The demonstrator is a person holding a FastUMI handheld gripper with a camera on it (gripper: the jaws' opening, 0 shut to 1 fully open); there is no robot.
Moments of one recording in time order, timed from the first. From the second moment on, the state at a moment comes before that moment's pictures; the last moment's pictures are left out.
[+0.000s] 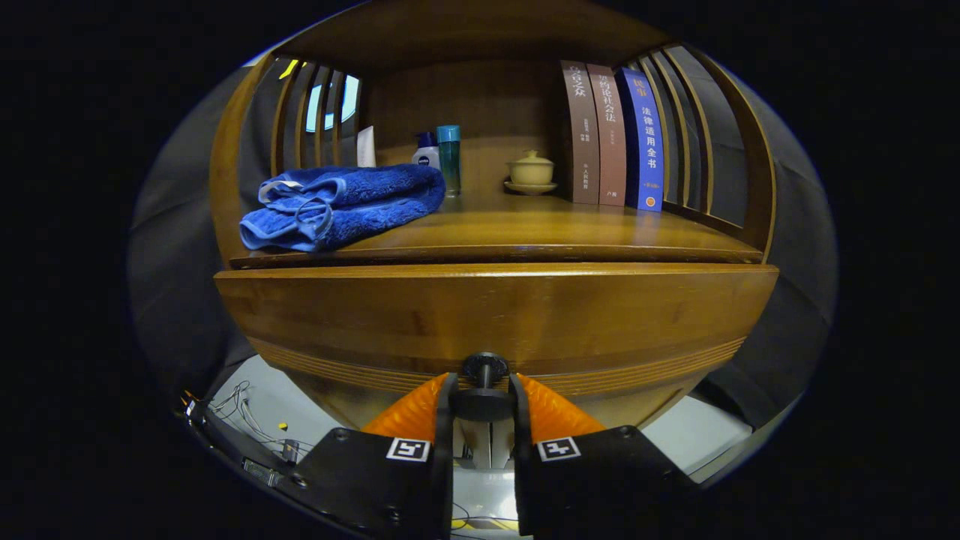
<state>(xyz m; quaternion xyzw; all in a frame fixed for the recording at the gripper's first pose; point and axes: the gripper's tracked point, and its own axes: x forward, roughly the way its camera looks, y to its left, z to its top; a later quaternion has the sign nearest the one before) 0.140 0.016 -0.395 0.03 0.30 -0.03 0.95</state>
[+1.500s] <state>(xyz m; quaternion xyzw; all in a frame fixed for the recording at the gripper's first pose) 0.012 0.012 -0.280 0.06 0.30 -0.05 0.95</state>
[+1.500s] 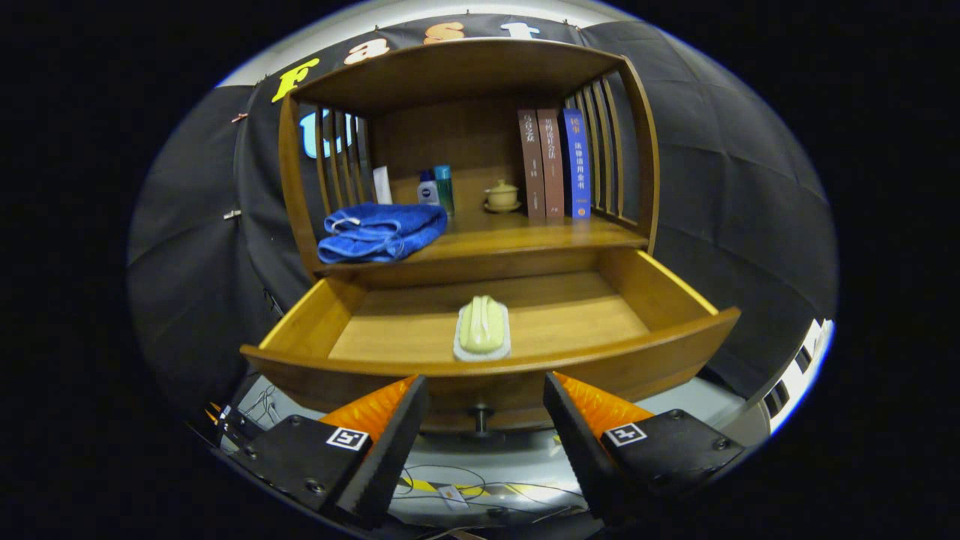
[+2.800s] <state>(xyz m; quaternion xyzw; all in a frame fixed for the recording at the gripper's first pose) 0.151 0.007 -0.400 0.02 0.61 -0.02 0.79</state>
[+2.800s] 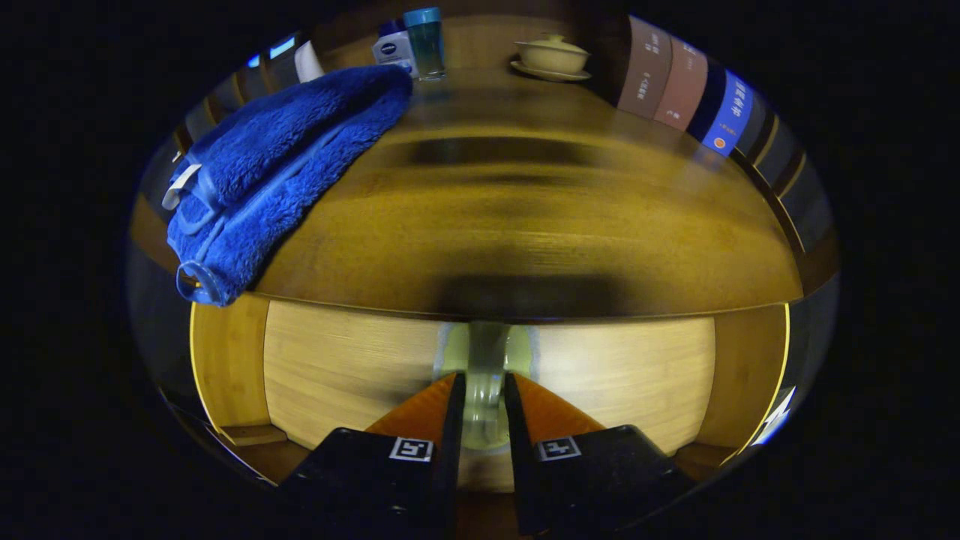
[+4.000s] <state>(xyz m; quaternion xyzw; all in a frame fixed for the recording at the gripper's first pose) 0.258 0.000 -0.266 0.06 0.48 0.00 0.88</state>
